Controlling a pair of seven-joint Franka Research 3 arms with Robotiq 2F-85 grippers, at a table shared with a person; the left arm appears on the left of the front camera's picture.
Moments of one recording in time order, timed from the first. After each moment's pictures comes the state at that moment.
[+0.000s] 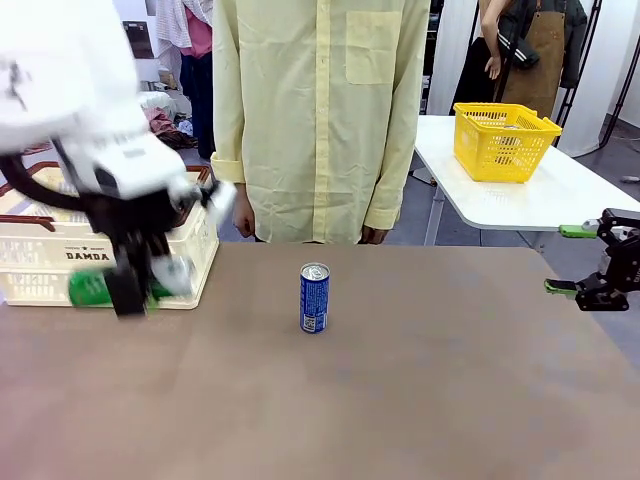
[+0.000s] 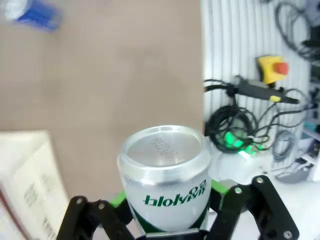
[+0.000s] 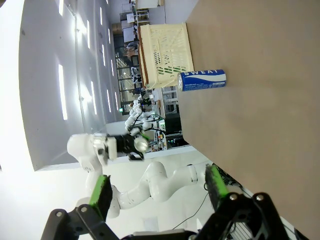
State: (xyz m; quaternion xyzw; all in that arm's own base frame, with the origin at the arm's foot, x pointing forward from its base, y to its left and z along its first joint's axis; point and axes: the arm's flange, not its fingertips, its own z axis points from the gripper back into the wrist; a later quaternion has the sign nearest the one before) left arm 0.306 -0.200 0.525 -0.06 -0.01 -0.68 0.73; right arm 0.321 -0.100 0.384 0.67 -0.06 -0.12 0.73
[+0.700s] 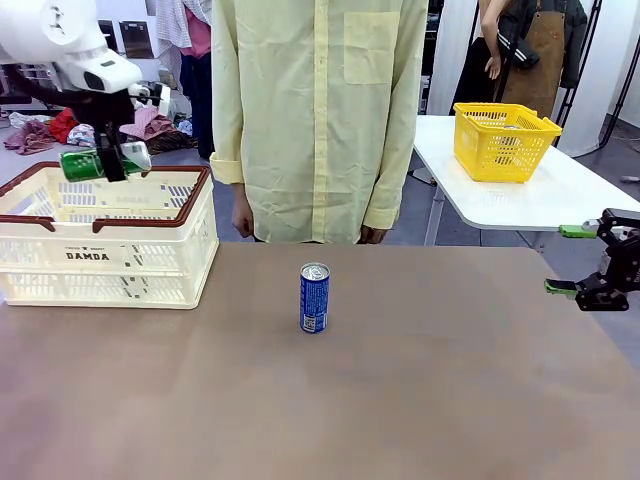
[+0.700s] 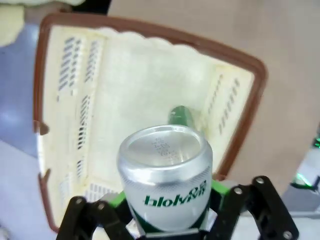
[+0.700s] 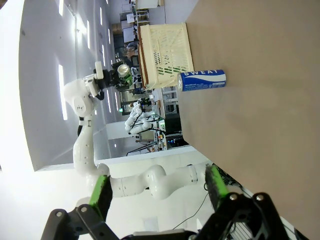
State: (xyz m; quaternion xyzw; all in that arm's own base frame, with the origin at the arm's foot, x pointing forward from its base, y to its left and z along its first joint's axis) left arm 0.568 -0.073 0.547 0.03 -0.06 -0.58 0.81; right arm 0.321 -0.100 0.384 0.67 -0.06 -0.12 0.73
